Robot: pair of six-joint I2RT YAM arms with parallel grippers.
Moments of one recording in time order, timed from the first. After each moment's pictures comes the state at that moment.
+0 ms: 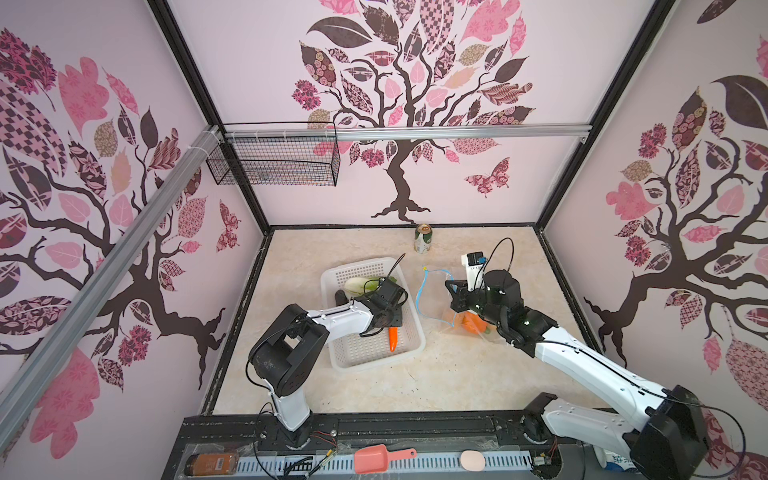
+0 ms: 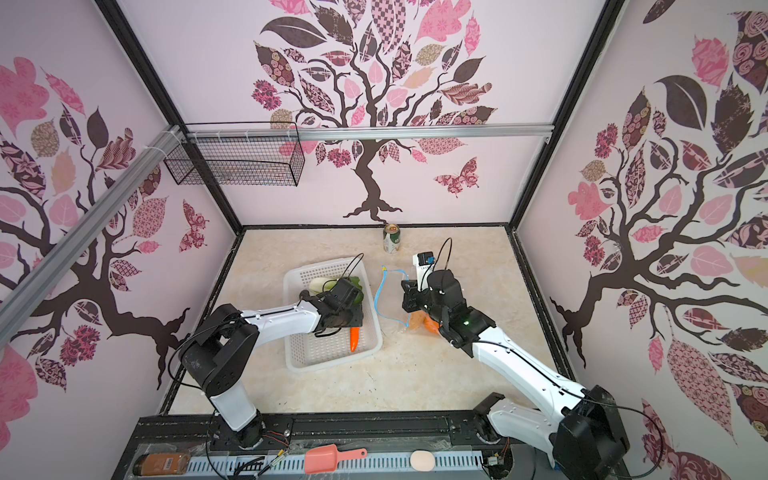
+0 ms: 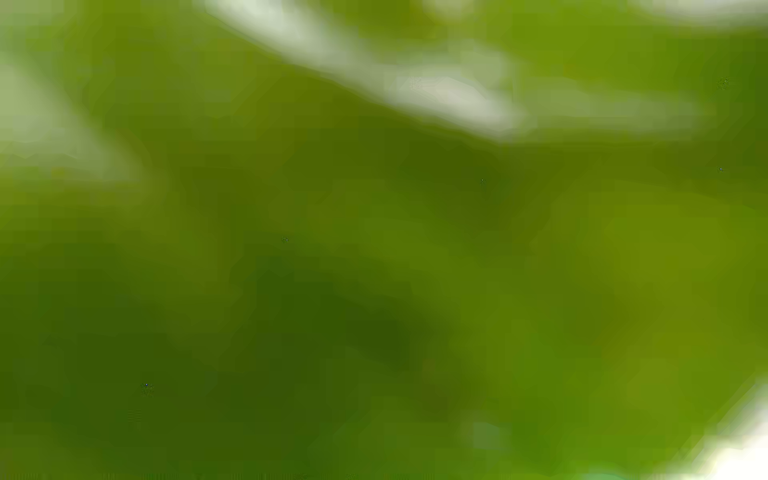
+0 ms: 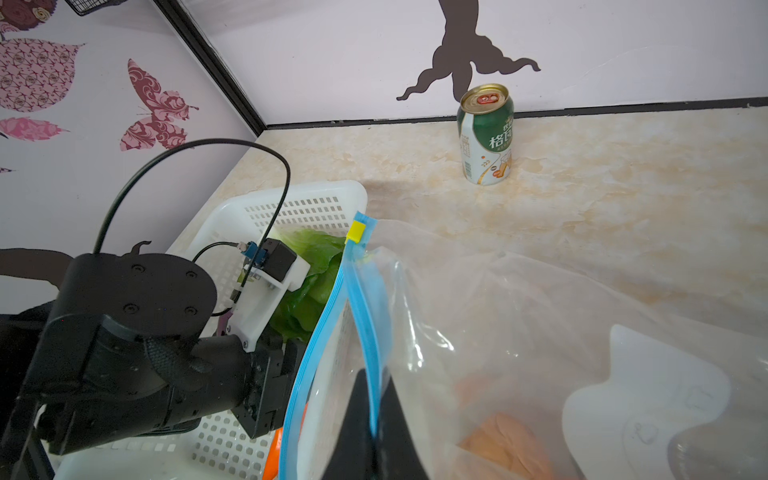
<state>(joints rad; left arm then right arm) -0.69 1.76 0.99 -0.28 -0.10 -0.63 0.57 1.10 0.77 -0.06 -0.02 0.37</state>
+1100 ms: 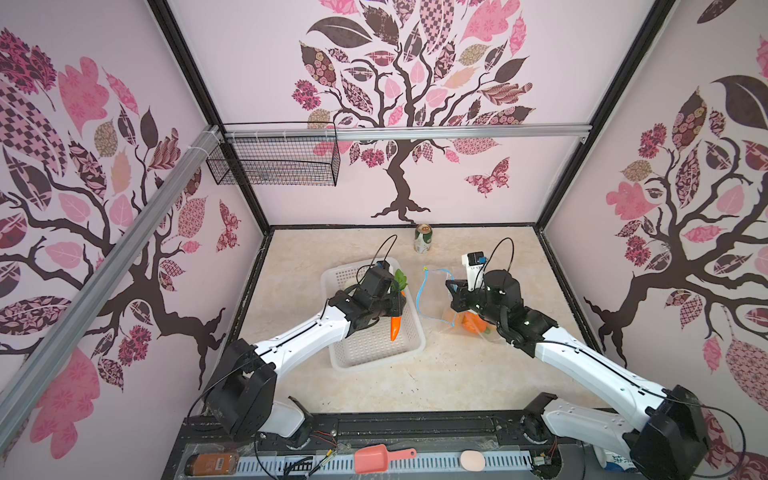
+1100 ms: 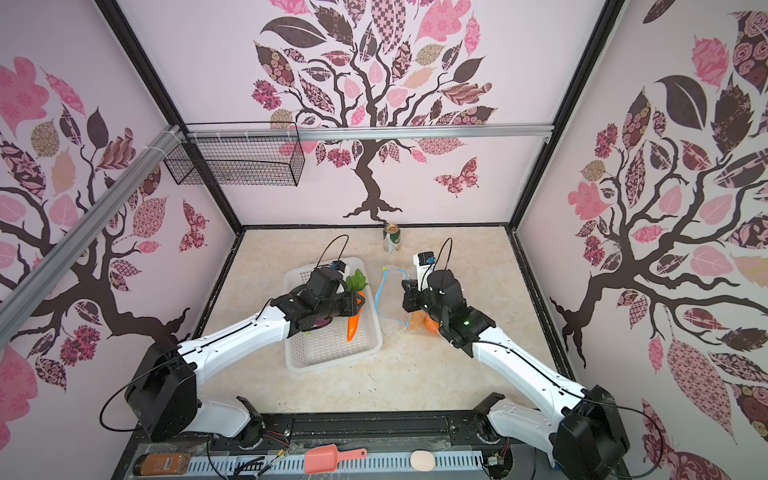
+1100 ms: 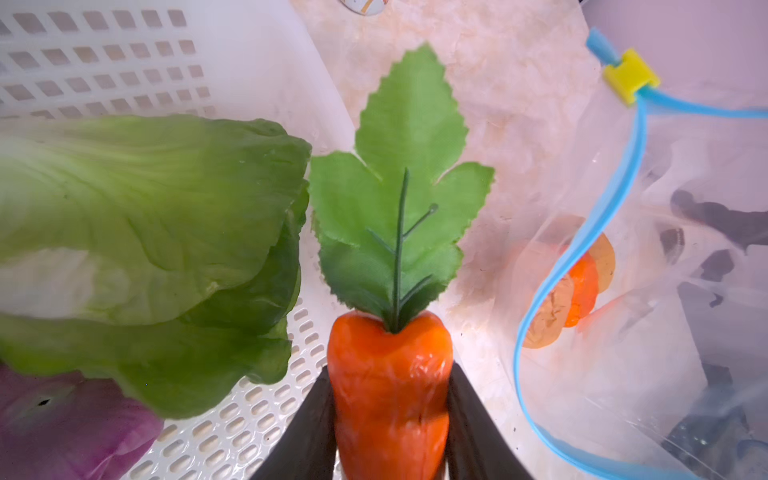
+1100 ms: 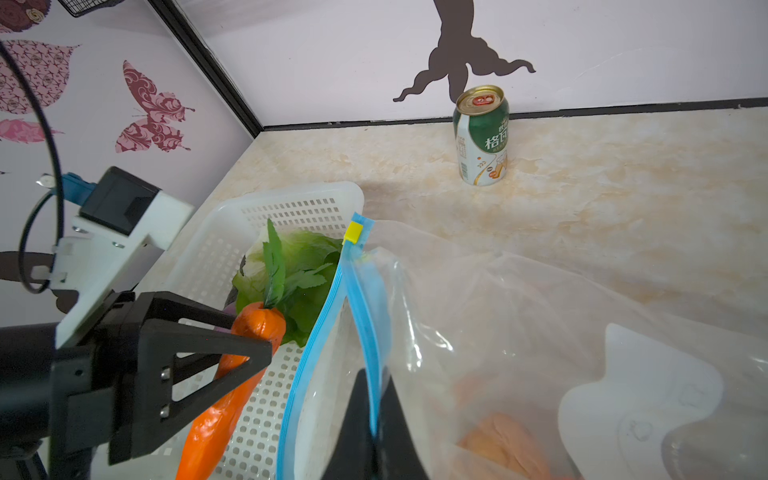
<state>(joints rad) -0.69 1.44 0.99 -0.31 0.02 -0.58 0.57 1.10 0.77 -0.06 -0.01 0.37</state>
